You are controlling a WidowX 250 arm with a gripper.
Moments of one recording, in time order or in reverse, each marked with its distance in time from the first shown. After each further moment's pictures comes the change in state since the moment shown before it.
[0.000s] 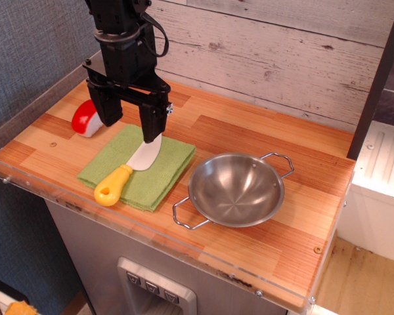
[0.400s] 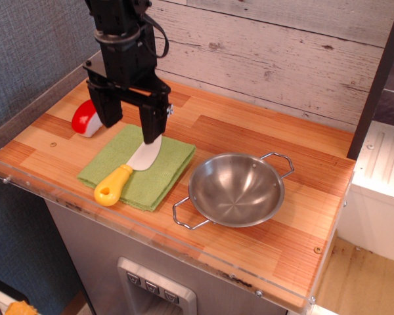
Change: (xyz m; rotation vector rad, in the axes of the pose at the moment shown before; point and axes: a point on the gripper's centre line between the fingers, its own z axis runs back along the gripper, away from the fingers) arm -0.002 0.000 -0.009 -0.009 0.028 0.000
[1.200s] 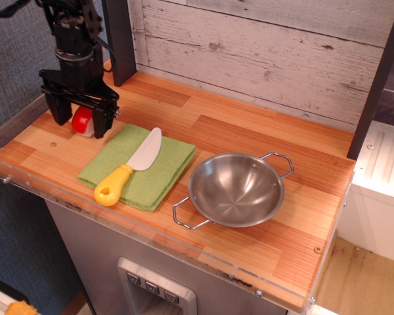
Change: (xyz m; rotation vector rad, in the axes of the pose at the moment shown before) arm 0.018 0.103 -0.045 0.186 -0.009 0.179
